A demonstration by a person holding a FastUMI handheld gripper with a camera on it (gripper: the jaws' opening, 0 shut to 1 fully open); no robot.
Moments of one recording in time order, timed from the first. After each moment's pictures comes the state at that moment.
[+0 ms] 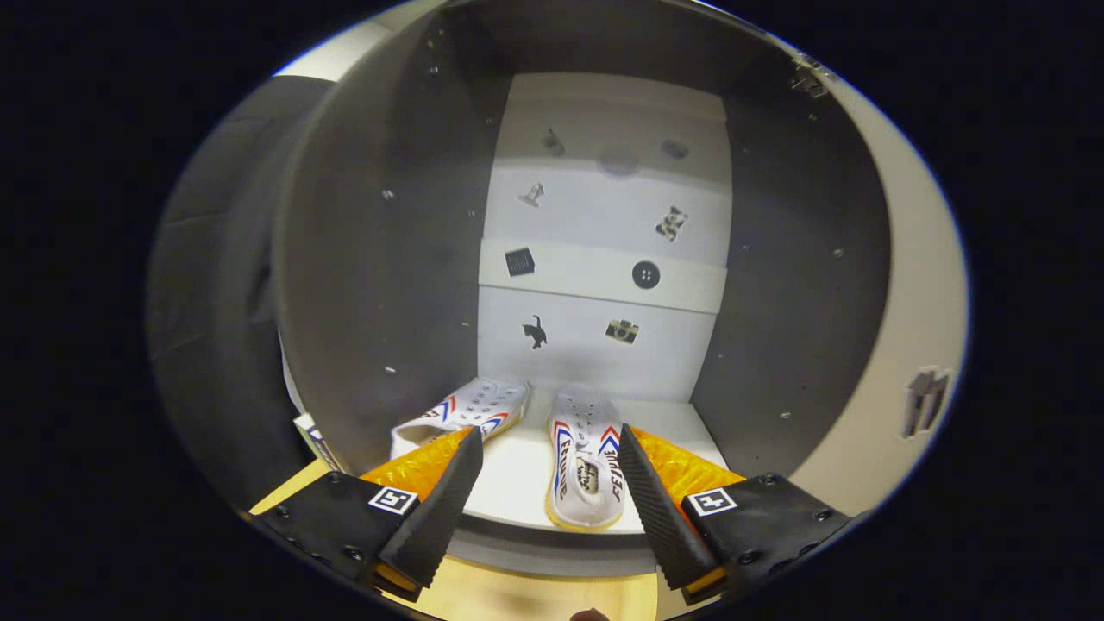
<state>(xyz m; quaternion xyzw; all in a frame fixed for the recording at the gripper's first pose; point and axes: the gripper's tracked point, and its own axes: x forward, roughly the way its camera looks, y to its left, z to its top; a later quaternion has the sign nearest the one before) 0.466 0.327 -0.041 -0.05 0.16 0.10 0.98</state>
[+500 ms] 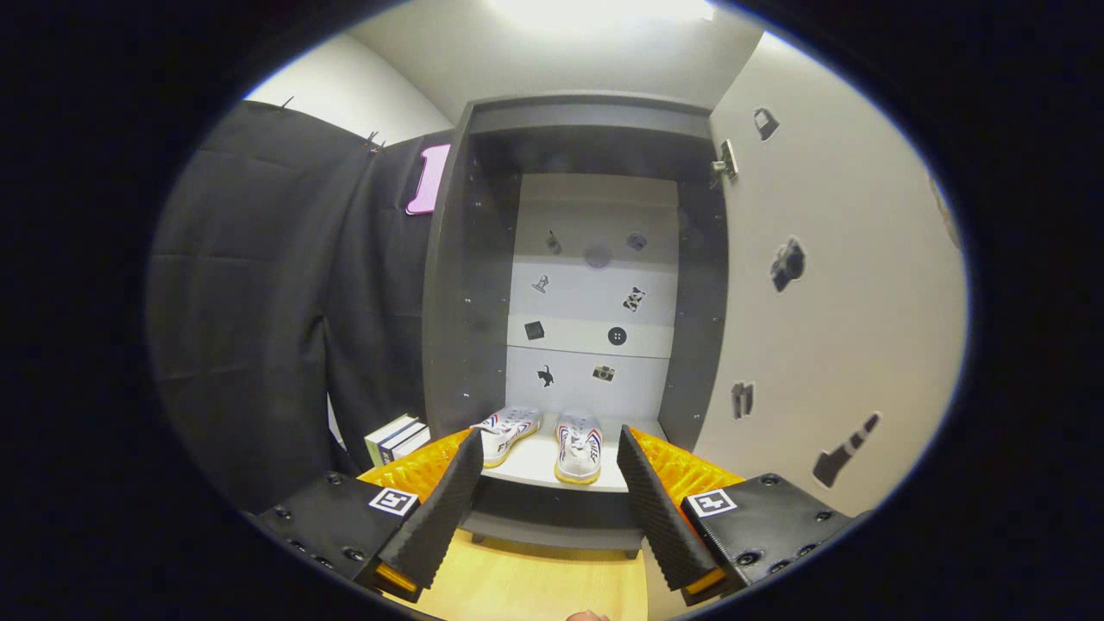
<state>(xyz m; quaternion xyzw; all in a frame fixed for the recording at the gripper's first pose) 0.304 0.296 0.045 -0.02 0.09 0.11 0.99</state>
